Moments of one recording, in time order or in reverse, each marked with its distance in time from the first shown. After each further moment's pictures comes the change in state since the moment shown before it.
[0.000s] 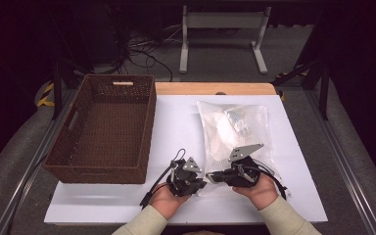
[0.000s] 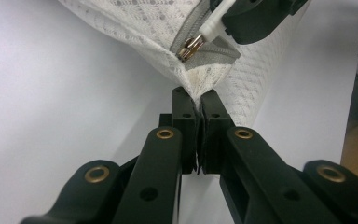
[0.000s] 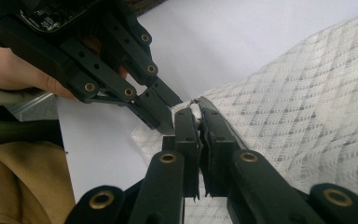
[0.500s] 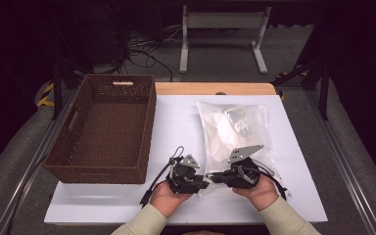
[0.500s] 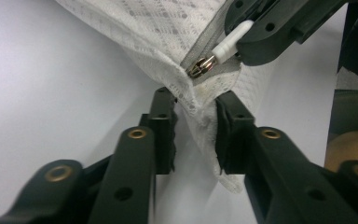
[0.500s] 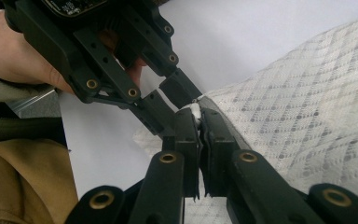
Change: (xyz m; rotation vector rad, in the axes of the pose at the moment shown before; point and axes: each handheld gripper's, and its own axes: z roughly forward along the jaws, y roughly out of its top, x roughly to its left) left arm 0.009 0.002 0.002 -0.027 -0.072 -0.049; right arm 0.004 0.000 0.000 0.003 -0.002 -0.019
